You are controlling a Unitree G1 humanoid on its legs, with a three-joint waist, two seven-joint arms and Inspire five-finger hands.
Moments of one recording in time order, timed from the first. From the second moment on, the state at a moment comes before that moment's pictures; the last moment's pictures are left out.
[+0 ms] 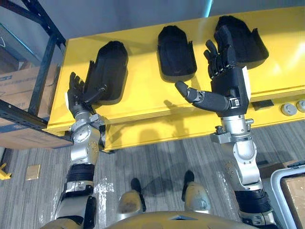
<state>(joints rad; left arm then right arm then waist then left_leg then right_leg) -0.31 0.24 0.16 0.32 -0.51 -0.10 0.31 -0.06 -0.24 0.07 -0.28 0.29 -0.36 0.08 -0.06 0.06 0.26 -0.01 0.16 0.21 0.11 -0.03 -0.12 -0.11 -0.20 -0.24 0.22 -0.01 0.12</state>
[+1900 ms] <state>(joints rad) 0.29 0.08 0.03 -0.47 -0.41 -0.48 0.16 0.01 -0.38 0.31 -0.19 -0.20 -0.35 0.07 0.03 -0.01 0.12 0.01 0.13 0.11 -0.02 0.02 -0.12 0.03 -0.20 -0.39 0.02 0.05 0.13</state>
